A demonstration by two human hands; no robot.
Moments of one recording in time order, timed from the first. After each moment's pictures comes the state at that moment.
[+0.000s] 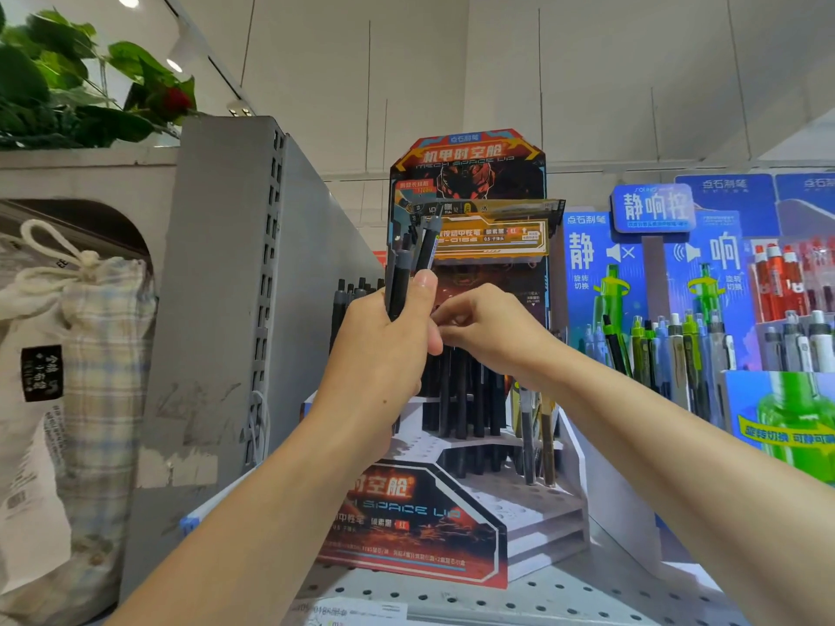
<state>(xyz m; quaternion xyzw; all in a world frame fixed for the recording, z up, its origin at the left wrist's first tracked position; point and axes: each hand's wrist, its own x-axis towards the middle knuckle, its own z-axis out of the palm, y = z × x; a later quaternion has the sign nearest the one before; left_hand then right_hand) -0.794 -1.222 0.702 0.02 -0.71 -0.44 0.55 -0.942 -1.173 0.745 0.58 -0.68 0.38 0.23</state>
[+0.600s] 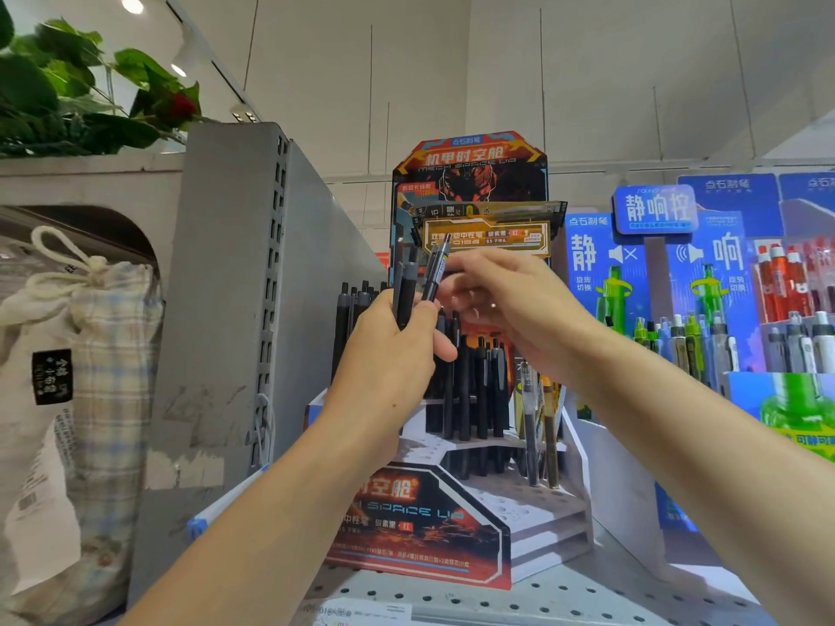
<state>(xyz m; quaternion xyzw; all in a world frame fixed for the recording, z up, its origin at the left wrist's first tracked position) -0.797 -1.217 0.702 0.06 -0.71 -0.45 0.54 -0.928 -1.151 0.757 0.58 -0.50 0.64 0.01</state>
